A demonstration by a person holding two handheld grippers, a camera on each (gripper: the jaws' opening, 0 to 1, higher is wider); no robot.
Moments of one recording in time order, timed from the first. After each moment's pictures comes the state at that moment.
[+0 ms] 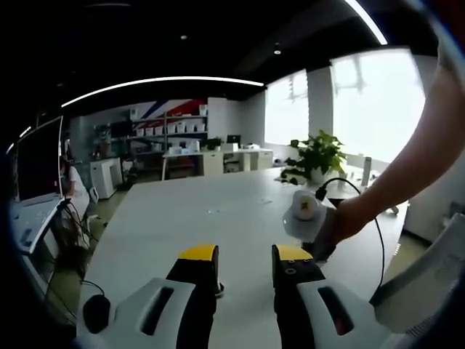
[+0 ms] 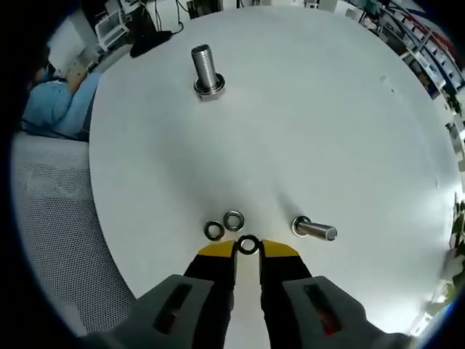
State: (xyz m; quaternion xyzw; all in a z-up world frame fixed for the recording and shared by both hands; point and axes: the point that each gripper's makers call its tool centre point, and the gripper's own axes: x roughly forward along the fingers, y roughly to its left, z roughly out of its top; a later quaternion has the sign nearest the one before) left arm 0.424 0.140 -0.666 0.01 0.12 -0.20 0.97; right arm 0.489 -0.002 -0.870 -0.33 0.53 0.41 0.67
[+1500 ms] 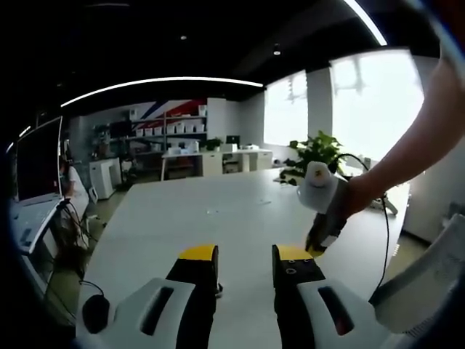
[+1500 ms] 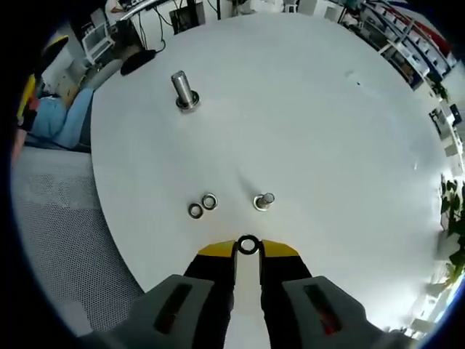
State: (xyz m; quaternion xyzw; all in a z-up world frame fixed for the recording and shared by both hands) left arm 0.423 0.139 -0.664 0.01 0.12 -0.20 0.97; right arm 0.505 -0.031 -0.823 -0.31 0.52 0.38 0.70
